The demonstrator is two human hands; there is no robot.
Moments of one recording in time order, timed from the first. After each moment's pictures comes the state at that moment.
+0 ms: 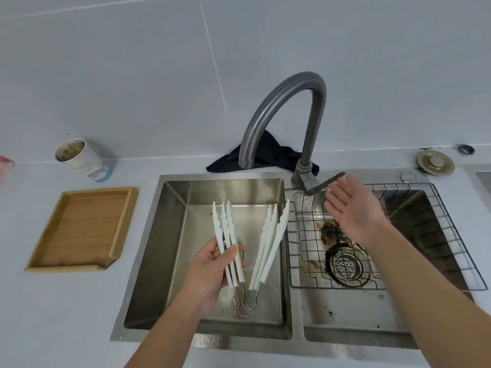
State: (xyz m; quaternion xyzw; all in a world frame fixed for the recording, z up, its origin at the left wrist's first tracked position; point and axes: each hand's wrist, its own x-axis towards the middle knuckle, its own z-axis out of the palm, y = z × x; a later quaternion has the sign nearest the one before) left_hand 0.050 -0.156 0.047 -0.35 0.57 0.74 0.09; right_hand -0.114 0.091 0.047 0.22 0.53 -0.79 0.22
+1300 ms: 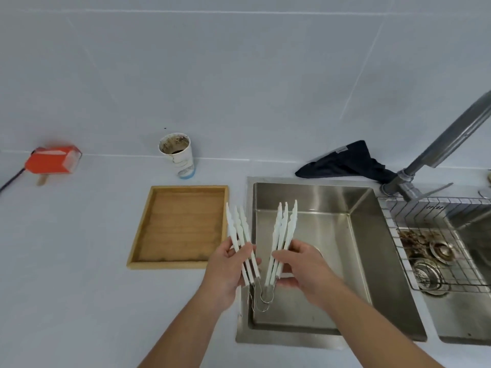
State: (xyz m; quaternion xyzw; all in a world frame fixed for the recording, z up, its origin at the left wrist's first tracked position) left_hand 0.120 -0.417 0.033 -0.34 0.54 0.77 0.08; right_hand 0.075 -0.258 0.054 0.18 0.68 -0.63 0.34
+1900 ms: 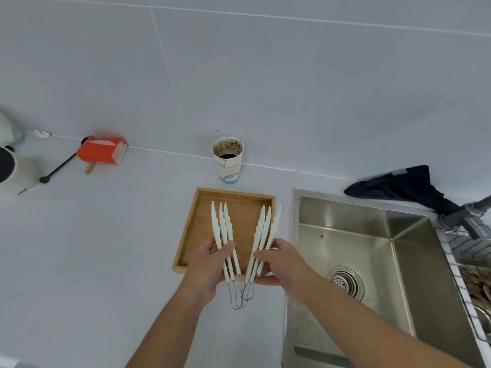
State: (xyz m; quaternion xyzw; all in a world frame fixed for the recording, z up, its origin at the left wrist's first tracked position) left_hand 0.131 -0.560 0.022 -0.39 0.53 0.75 0.03; right_hand 0.062 -0.410 0.044 0.14 0.68 -0.59 0.42
